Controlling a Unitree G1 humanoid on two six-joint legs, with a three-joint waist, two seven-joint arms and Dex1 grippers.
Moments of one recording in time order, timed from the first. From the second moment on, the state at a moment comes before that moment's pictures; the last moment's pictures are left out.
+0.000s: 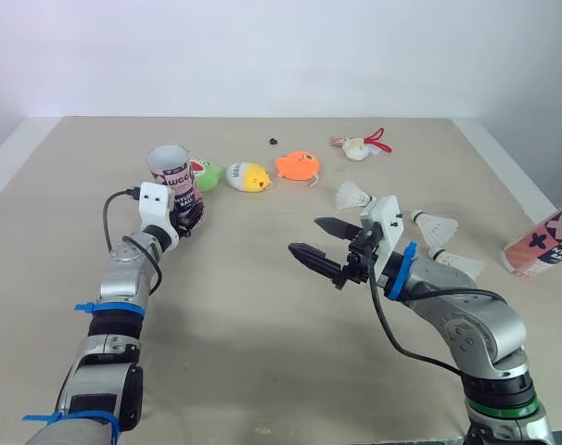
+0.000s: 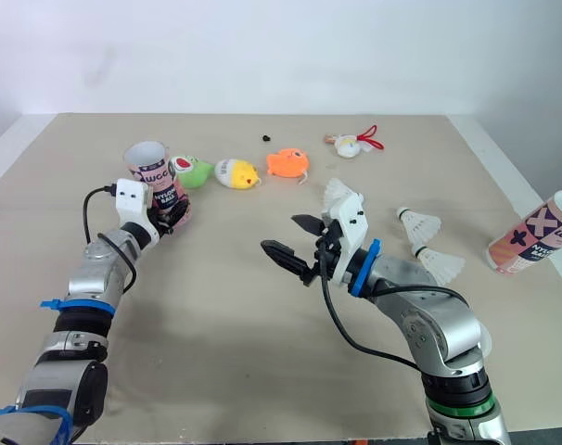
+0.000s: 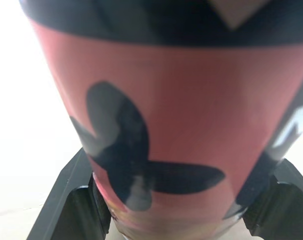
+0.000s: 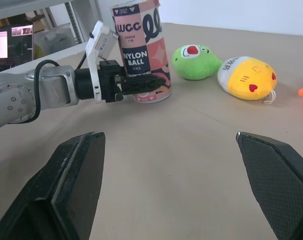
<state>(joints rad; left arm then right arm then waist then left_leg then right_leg) -0.63 0.33 0.15 0.51 -0.20 0.16 -0.40 -0.33 -0.49 0.00 -0.47 0.65 0.72 0.54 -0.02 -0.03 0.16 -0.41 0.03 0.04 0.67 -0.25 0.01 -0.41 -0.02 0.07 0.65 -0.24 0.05</state>
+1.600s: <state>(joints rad) -0.46 0.80 -0.11 0.01 -0.06 0.13 -1.19 -0.82 -0.37 0.16 0.22 -0.09 0.61 0.03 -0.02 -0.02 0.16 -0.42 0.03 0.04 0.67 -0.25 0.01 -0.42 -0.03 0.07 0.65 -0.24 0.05</state>
